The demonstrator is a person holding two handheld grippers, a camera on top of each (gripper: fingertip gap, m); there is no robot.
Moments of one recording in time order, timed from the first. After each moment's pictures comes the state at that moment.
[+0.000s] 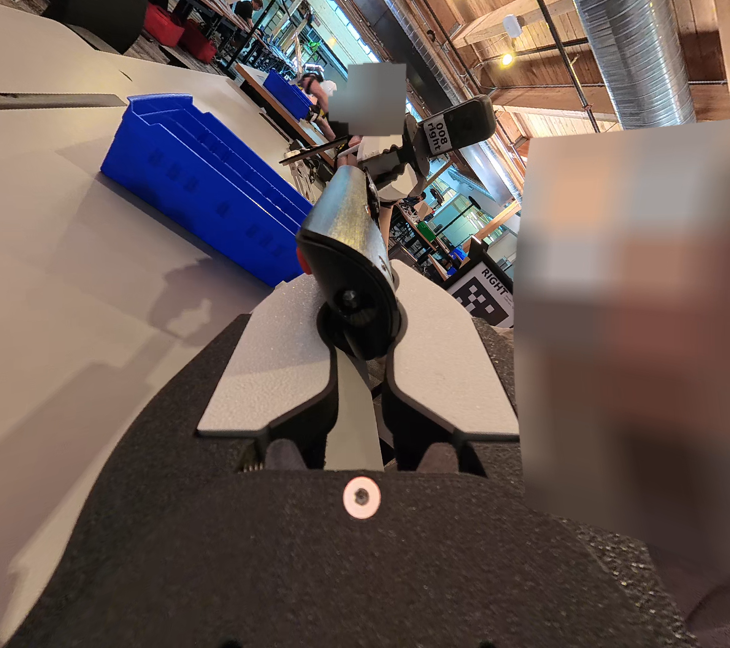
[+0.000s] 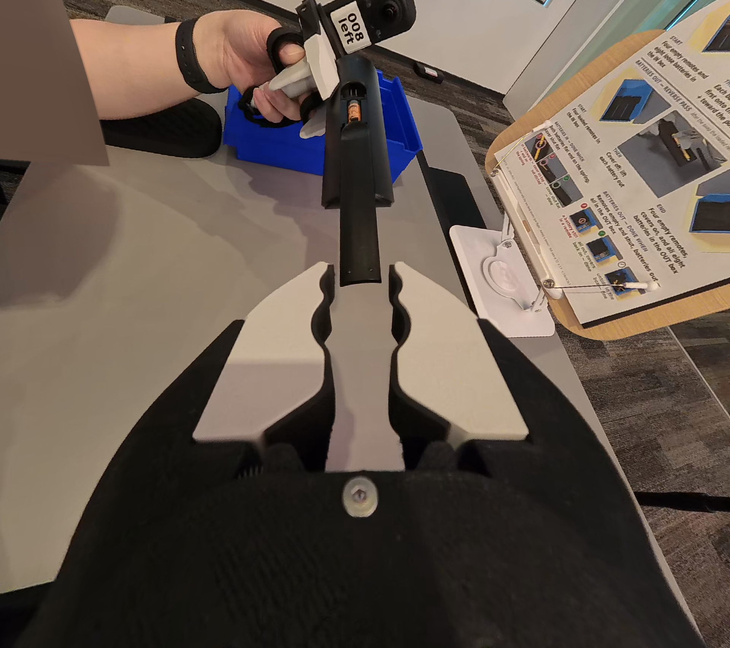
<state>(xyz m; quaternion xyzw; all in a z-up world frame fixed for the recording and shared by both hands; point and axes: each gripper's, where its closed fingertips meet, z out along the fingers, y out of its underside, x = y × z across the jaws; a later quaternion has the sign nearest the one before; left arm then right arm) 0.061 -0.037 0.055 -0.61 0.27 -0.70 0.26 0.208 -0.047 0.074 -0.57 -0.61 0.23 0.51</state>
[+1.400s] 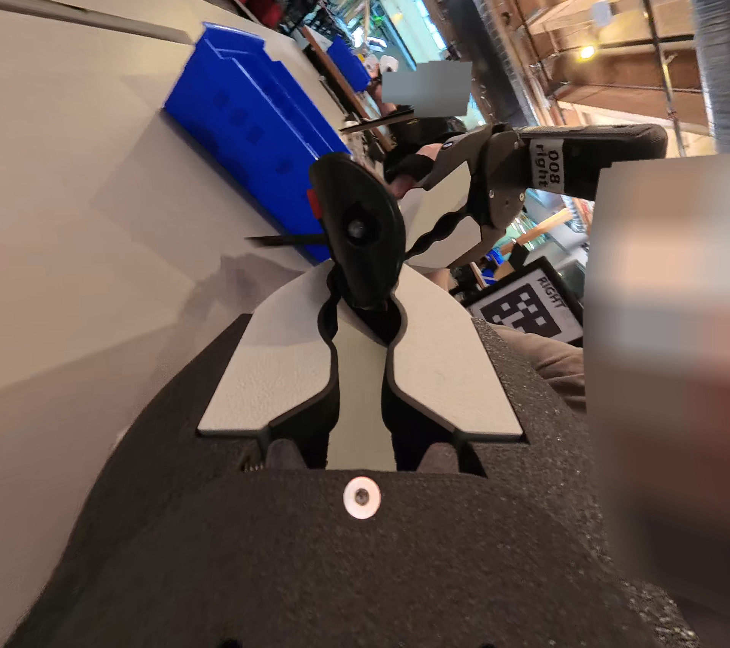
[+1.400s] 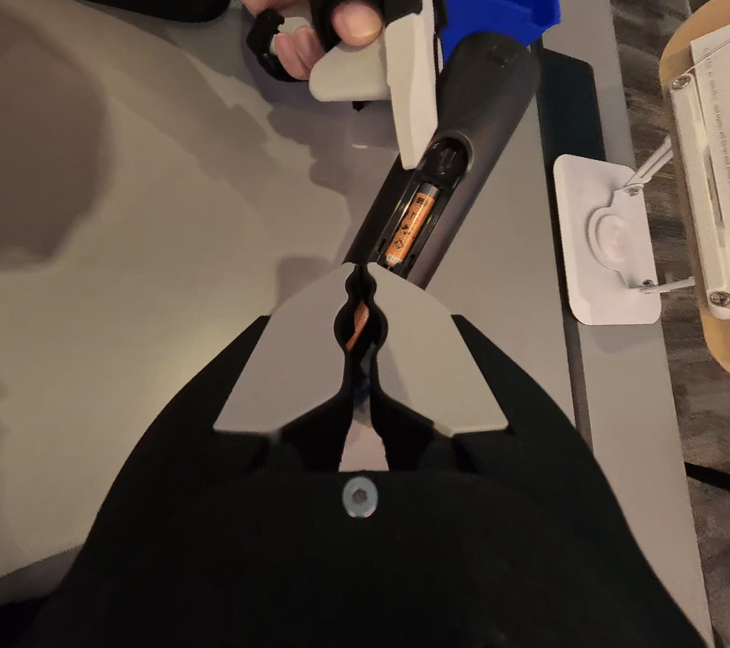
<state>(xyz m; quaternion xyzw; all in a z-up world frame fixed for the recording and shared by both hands) 0.099 -0.025 -0.008 -0.68 0.24 -0.65 0.24 0.133 -0.047 -0.024 -0.62 -0.68 0.14 0.36</state>
